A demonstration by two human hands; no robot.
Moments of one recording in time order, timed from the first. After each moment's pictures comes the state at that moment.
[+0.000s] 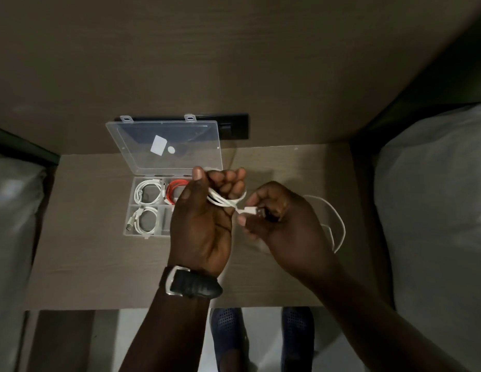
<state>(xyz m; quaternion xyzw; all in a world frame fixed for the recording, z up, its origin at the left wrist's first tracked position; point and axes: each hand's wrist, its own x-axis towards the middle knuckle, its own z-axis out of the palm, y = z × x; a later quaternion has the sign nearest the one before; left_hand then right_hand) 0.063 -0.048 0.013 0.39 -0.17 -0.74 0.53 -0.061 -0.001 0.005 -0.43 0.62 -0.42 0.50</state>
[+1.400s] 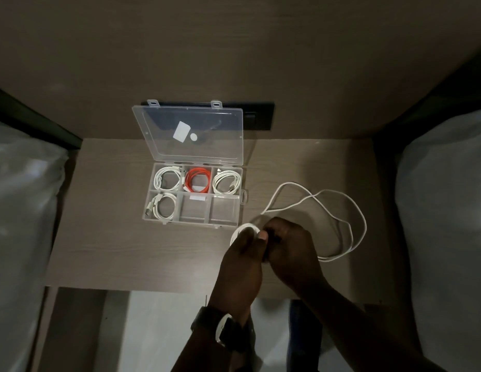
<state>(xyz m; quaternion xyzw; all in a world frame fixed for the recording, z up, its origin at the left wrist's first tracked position) 0.075 0.029 -0.017 0.65 -0.36 -0.63 0.24 -0.029 0.033 -0.068 -0.52 0.69 -0.30 0.39</state>
